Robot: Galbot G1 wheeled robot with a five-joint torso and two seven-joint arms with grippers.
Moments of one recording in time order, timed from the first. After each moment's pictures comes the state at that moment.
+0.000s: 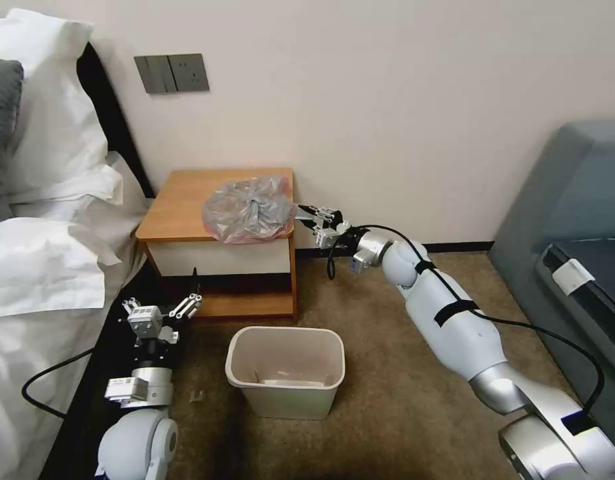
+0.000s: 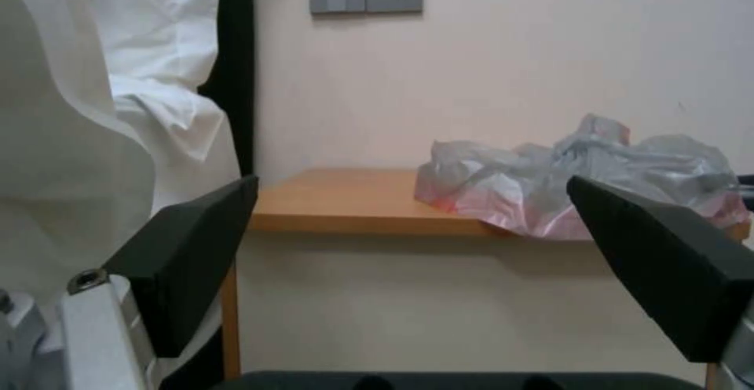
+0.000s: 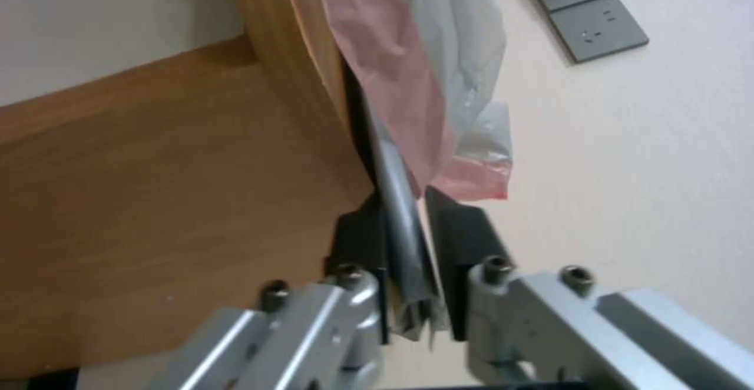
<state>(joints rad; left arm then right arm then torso) 1.52 -1.43 -0.66 -2.00 -0.19 -0.32 -0.01 -0.47 1.30 0.02 1.14 -0.82 0.56 -0.17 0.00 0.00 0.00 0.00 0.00</state>
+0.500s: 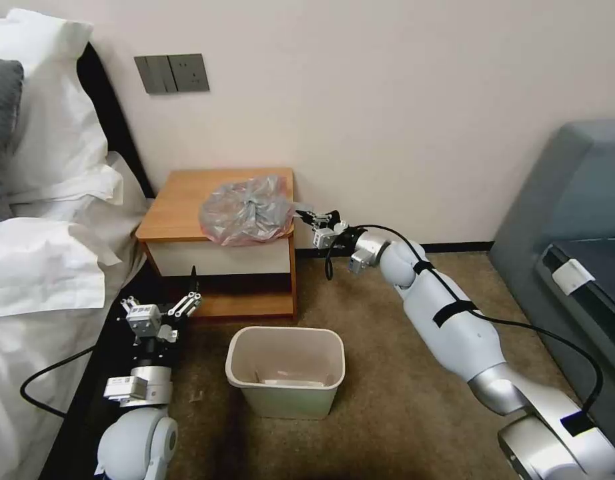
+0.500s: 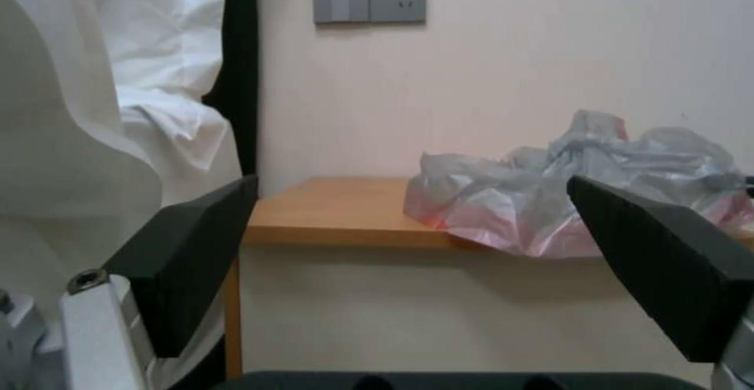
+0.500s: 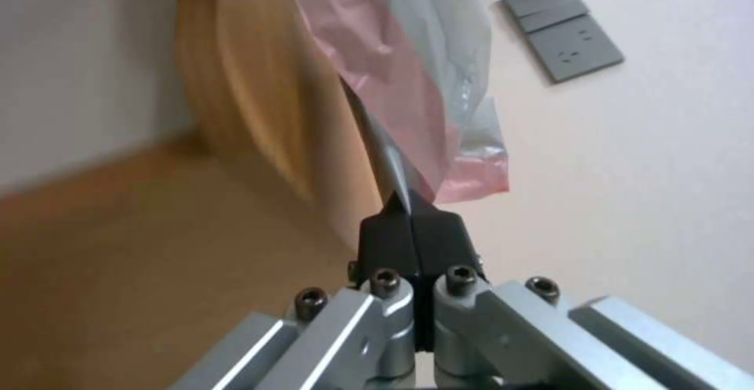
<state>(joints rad) 1.52 -1.42 -0.66 -2.00 -0.20 -0.32 -0.02 -0.49 1.29 0.00 1.20 -0.72 0.53 -0.20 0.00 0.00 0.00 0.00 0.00</state>
